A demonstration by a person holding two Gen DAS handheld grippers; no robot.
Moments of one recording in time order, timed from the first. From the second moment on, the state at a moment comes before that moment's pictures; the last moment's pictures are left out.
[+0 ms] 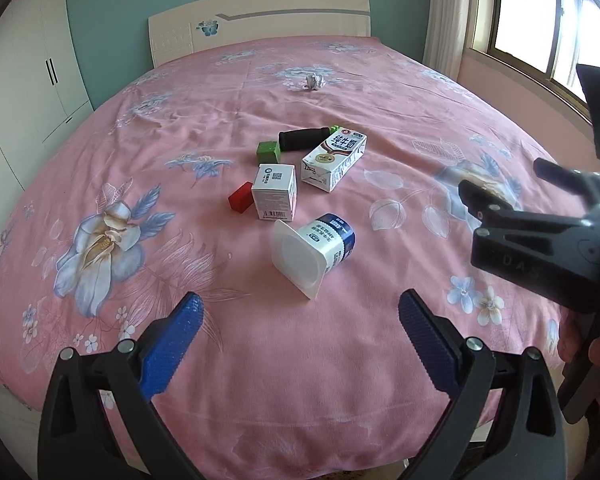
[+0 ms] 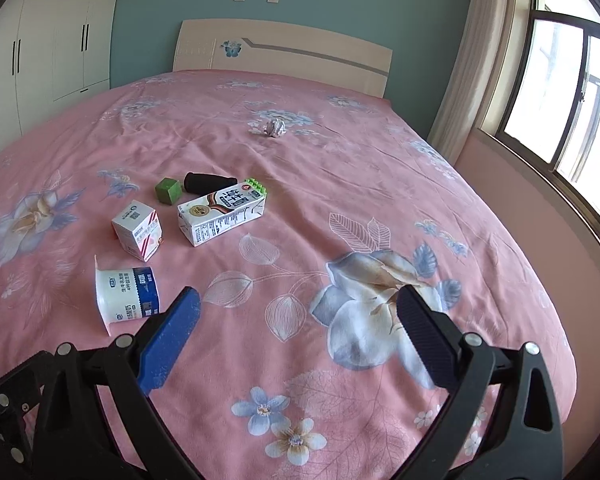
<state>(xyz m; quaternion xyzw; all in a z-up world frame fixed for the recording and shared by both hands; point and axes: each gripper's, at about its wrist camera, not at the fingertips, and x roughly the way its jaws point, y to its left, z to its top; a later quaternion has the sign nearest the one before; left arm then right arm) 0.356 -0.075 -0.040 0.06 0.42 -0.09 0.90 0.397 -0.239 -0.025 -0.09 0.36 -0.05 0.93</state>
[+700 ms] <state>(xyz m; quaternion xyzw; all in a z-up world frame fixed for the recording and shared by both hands) 0.454 -0.090 -0.113 0.11 0.44 -0.29 0.84 0.652 -0.219 -0.116 0.13 0.60 -0.04 0.79</state>
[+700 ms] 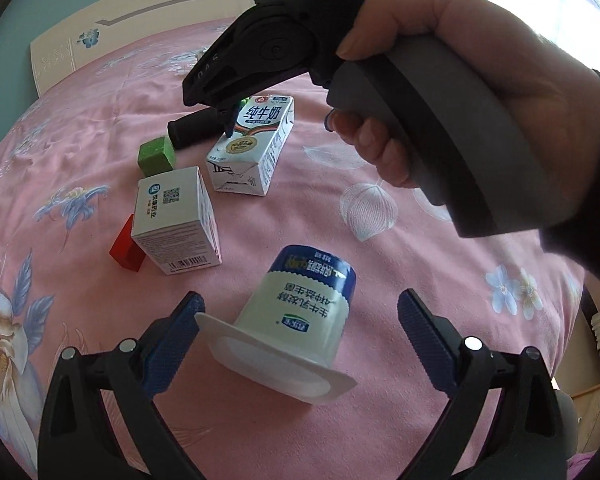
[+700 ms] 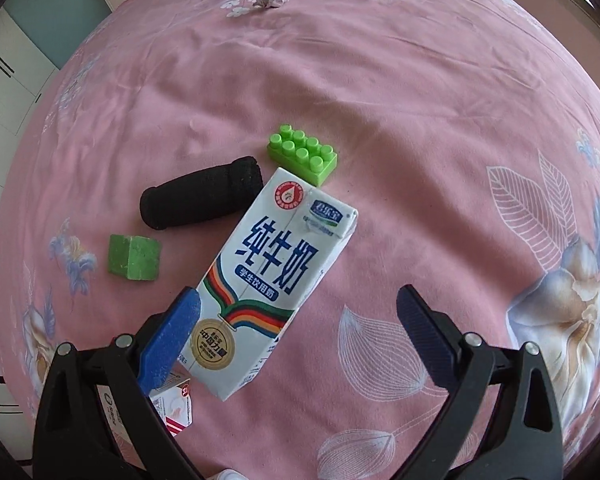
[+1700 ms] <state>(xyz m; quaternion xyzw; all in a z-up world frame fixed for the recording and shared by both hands) 0.454 -0.098 -0.075 0.06 0.44 -0.27 0.85 0.614 -0.224 -0.076 -0.01 0.58 0.02 0.82</state>
